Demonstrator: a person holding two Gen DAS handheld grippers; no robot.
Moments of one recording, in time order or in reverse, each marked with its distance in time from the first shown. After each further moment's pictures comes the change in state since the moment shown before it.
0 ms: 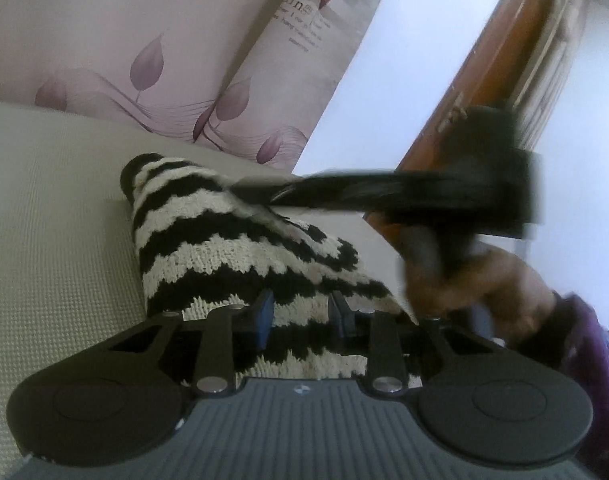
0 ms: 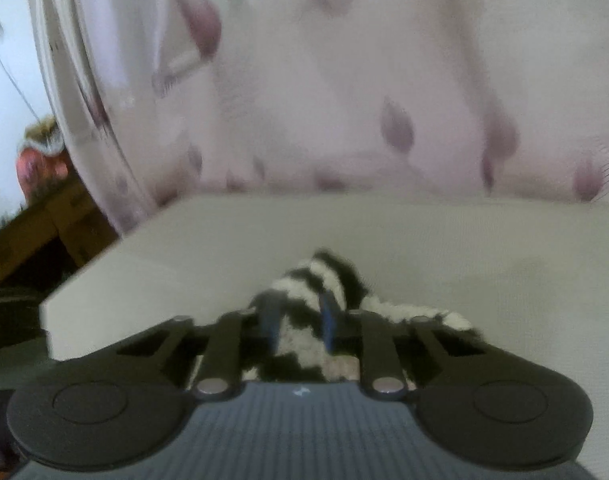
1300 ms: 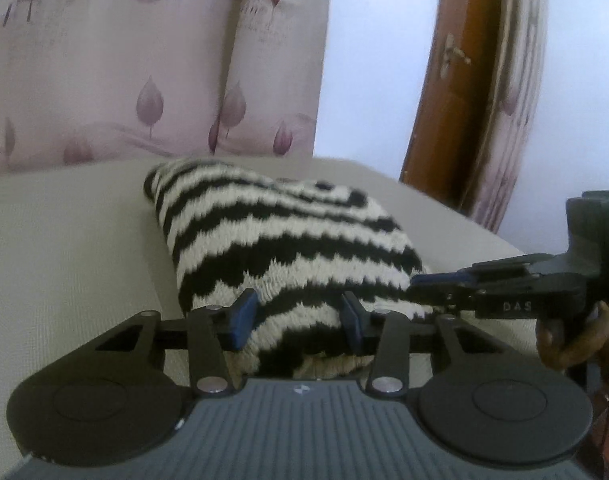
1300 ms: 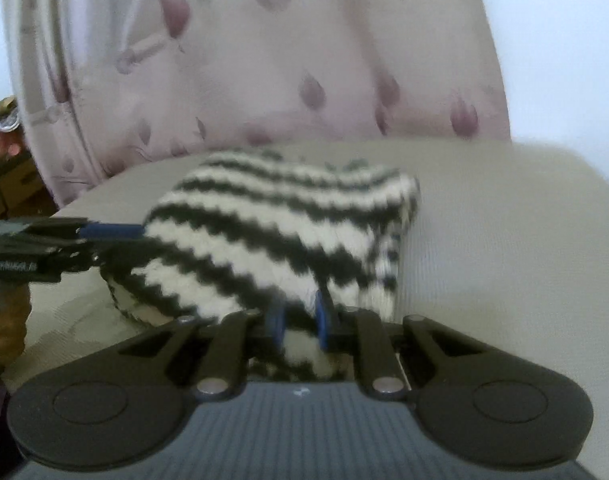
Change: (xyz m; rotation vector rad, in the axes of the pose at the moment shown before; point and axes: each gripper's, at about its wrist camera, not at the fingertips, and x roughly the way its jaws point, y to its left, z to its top) left arm -0.032 -0.047 -0.055 0.262 0.007 0.203; right arm -0.120 0.018 -0.171 0.032 -0.151 -0.232
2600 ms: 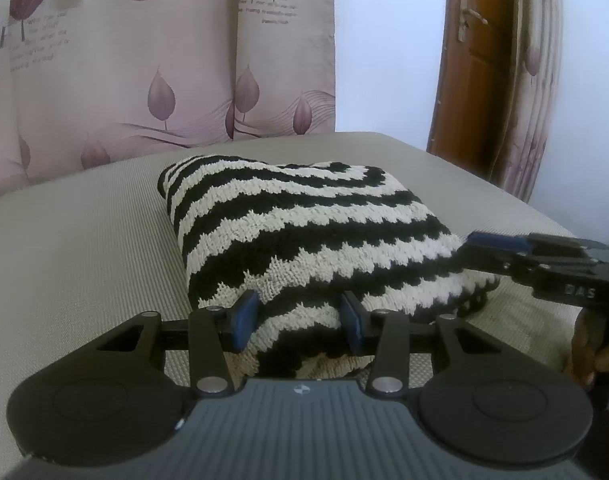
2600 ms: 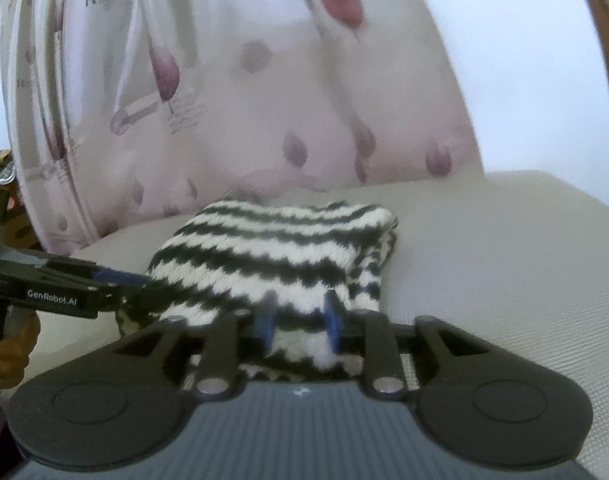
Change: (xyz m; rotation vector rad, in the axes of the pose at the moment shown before) left arm 0.009 -0.023 0.013 0.087 0.081 0.123; right arm -0.036 0.000 -0.022 0.064 -0.235 -0.058
